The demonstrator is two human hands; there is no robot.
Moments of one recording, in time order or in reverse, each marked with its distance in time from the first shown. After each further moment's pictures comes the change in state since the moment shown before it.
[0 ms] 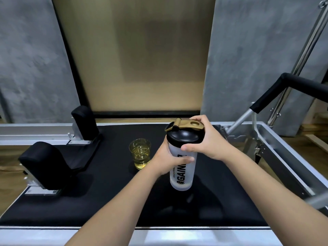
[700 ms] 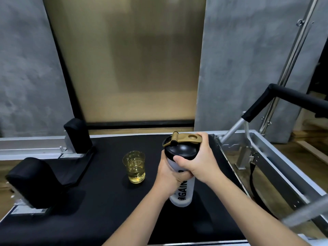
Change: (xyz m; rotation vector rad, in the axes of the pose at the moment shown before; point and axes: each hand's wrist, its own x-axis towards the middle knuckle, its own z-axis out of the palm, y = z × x) left_hand -0.004 0.002 0.042 -0.019 0.194 0.063; right_hand -0.020 0.006 0.032 0.155 0.300 0.037
